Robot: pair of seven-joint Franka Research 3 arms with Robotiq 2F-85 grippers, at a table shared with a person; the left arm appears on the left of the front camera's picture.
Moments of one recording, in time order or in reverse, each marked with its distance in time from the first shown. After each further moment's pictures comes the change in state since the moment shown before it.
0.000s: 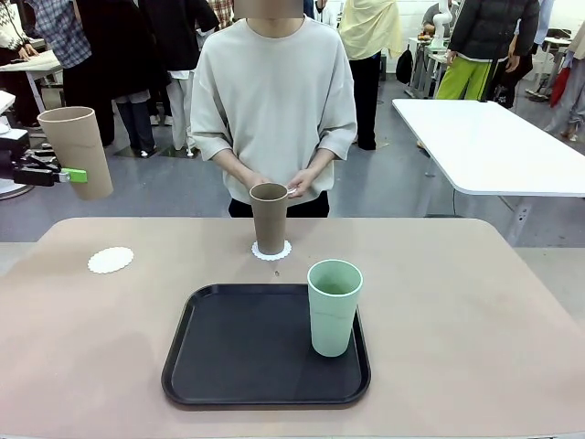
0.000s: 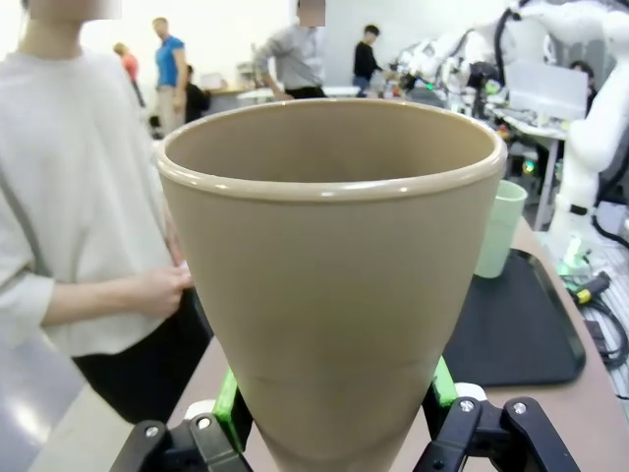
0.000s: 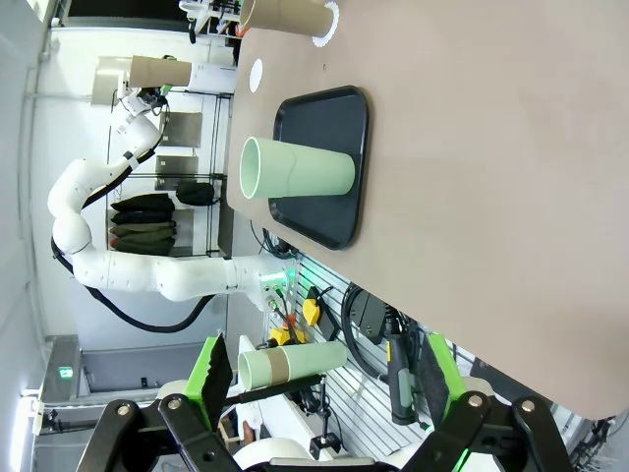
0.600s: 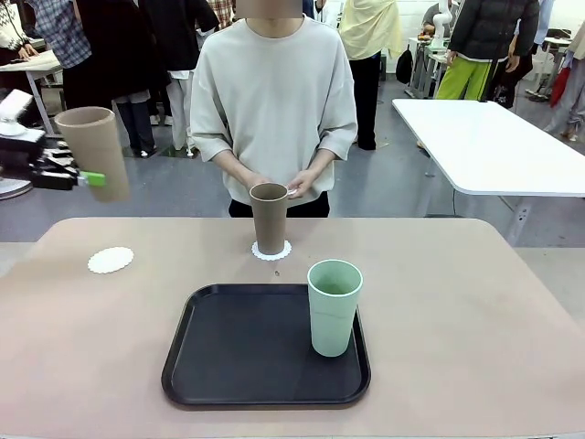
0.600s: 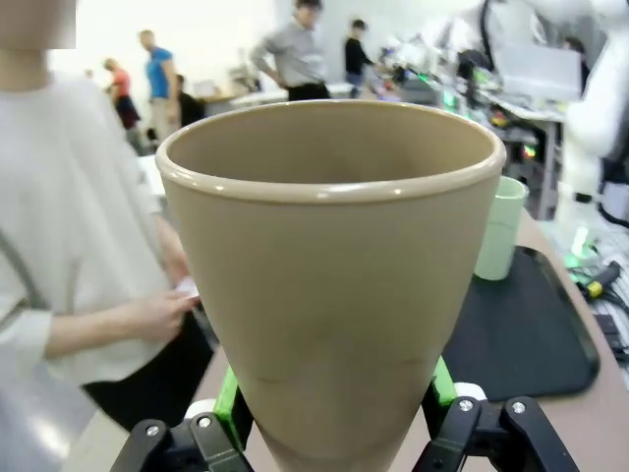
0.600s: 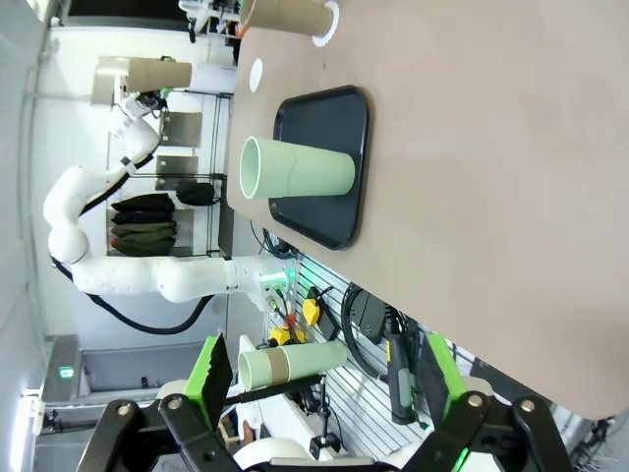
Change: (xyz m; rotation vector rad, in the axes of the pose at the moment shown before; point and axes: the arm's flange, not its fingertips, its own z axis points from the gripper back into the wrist) left arm 0.008 -0.014 -0.025 0.034 -0.006 -0.064; right arm 0.000 0.000 0.000 0.000 0.000 0.000
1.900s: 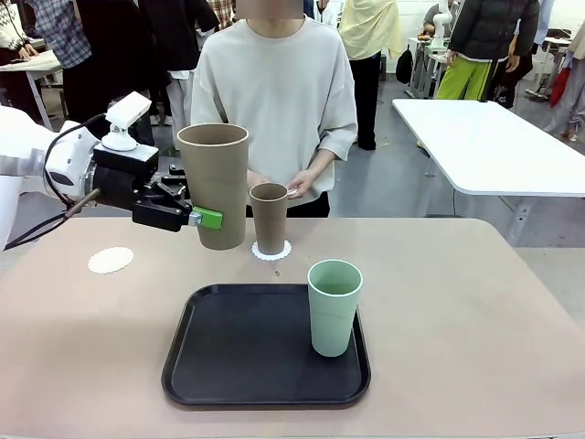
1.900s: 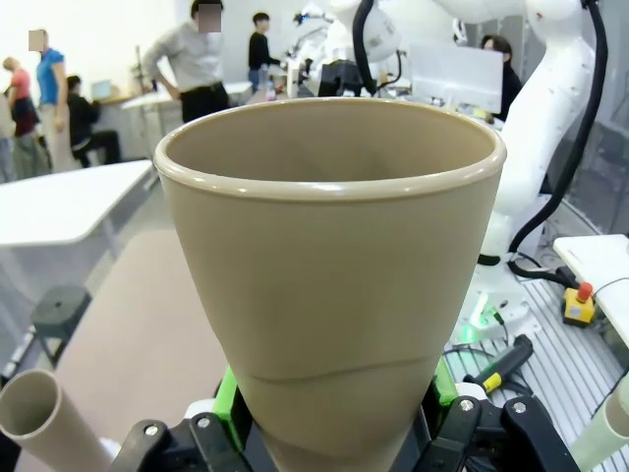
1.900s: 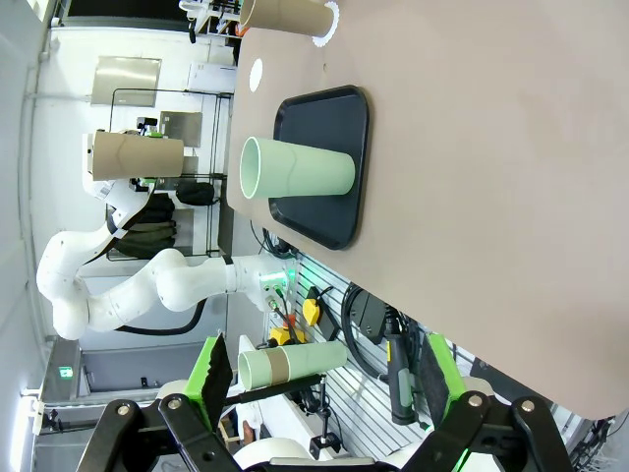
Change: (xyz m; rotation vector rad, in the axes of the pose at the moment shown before) left arm 0.102 -0.210 -0.218 -0.251 0.039 0.036; right arm 0.000 0.000 0.000 0.000 0.000 0.000
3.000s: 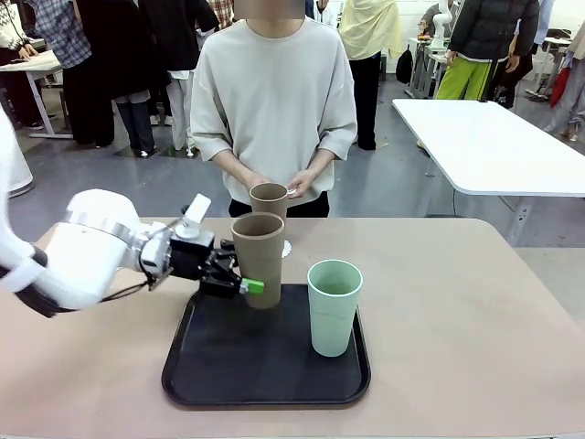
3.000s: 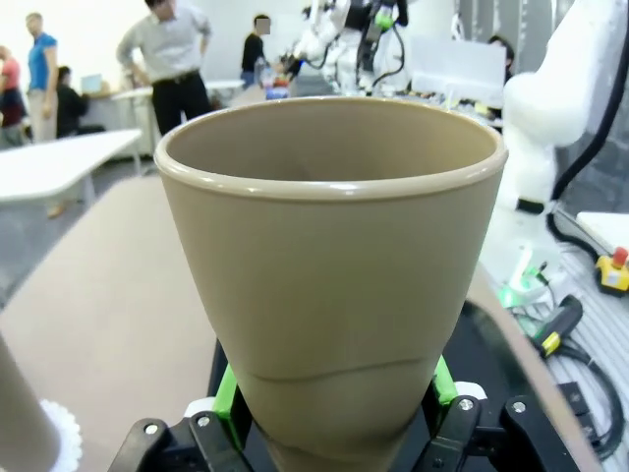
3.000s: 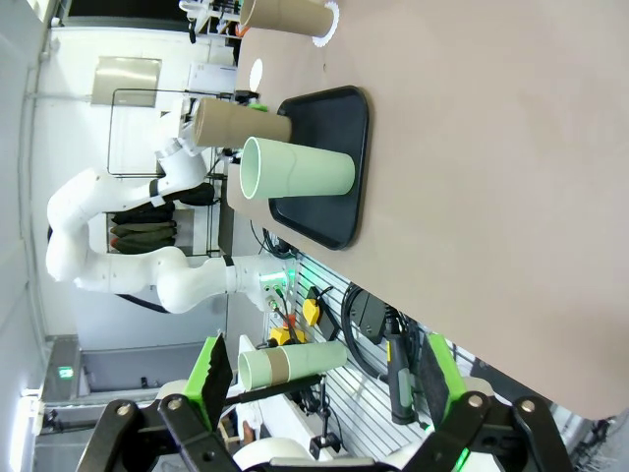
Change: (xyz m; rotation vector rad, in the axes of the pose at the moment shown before) left arm -0.154 0.070 -0.079 -0.046 -0.053 0.032; right arm 0.000 0.000 0.000 0.000 0.000 0.000
